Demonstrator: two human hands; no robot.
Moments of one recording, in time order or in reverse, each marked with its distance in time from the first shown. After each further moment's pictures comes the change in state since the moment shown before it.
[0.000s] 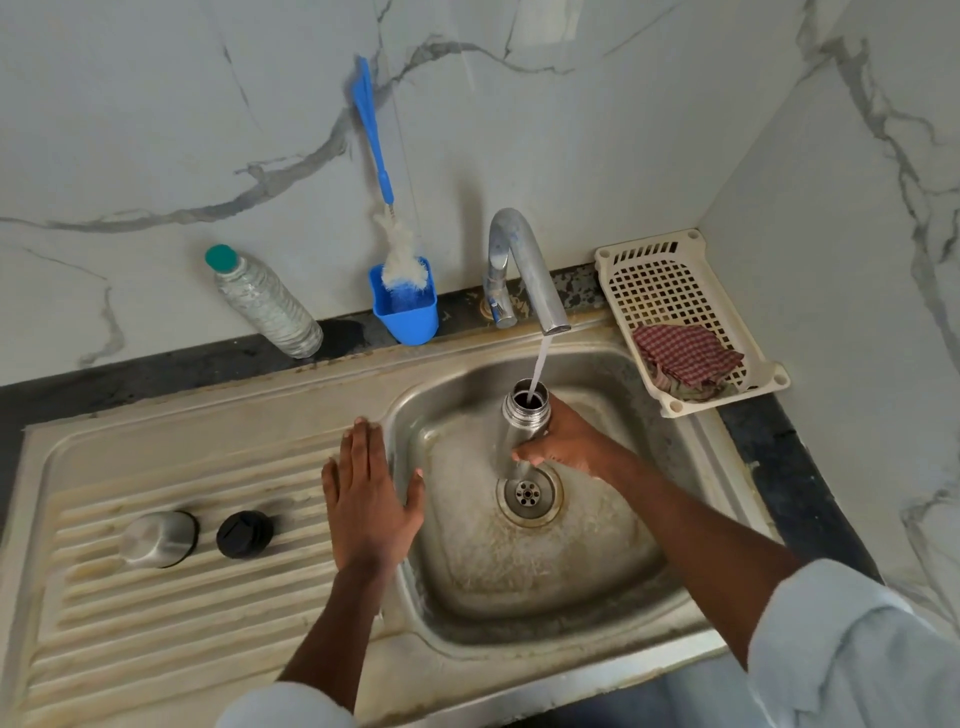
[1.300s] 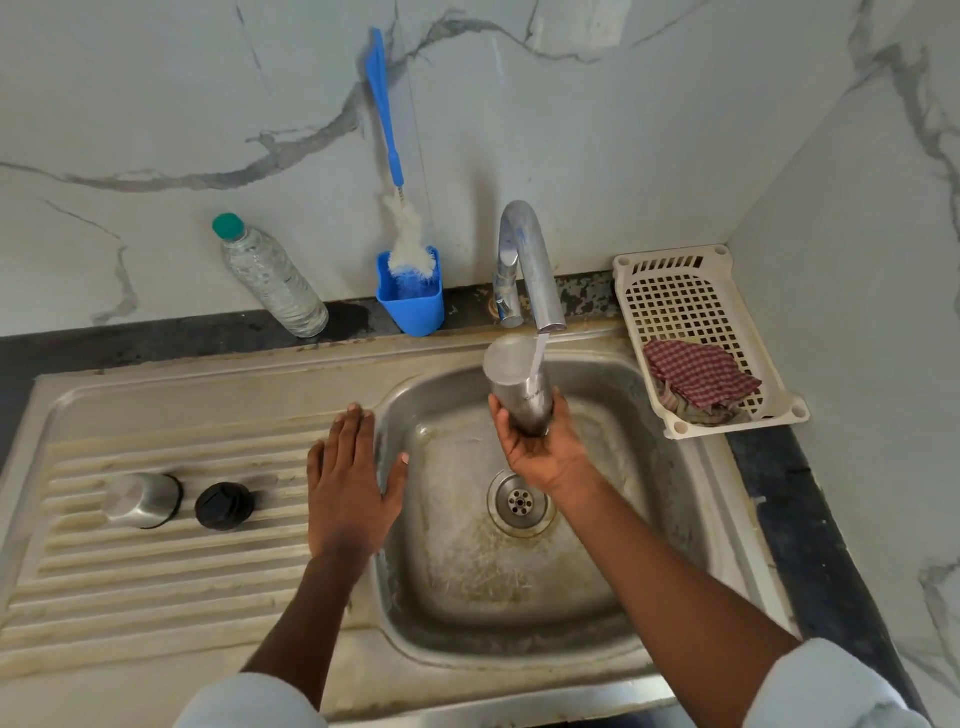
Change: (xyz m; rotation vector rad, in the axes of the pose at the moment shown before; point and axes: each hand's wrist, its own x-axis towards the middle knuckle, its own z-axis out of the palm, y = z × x) left_hand -0.001 0.001 0.003 -0.006 0.049 -0.028; right_hand 0.007 -0.023 0.033 1.594 -0.022 0.439
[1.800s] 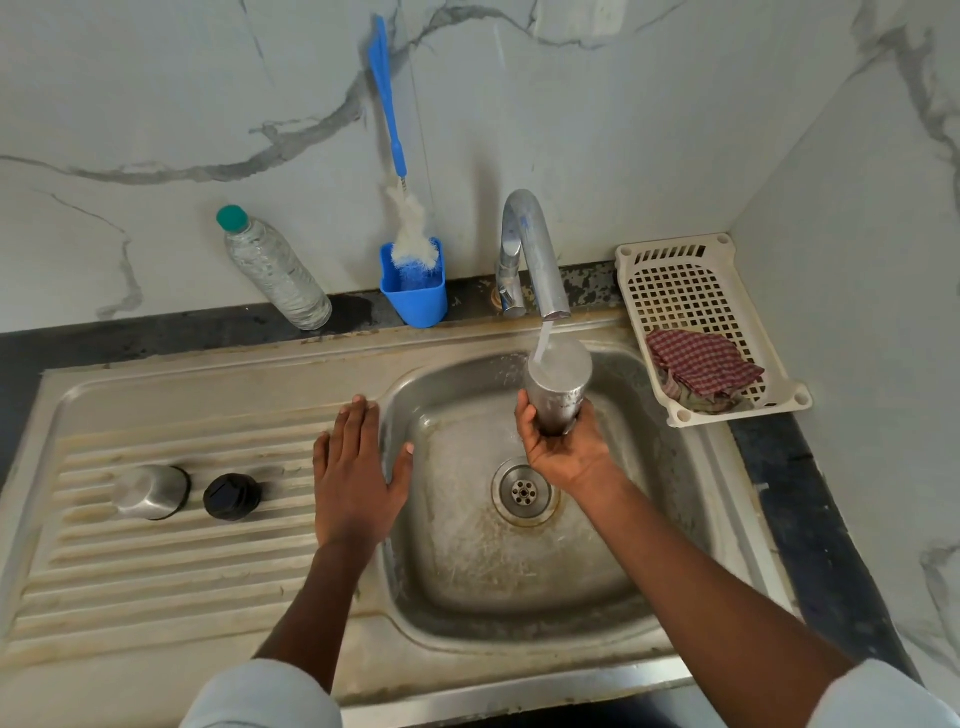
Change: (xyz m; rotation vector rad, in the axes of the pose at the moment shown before) left_hand -0.001 -0.001 -0.002 -0.015 -0.021 -0.004; right_hand -0.024 -0.007 0.000 0.040 0.013 -0.017
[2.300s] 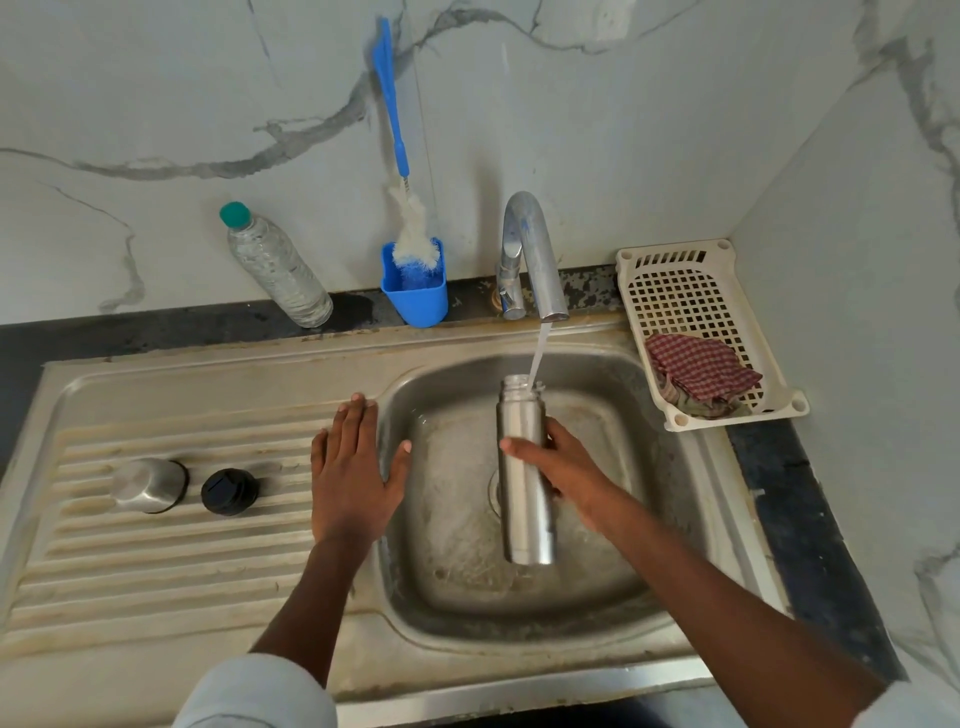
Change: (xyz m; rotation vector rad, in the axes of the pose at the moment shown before) left_hand 0.000 0.002 -0.001 0.005 -0.009 -0.011; right_hand -0.033 0.006 -0.029 -1.423 0.127 -0.312
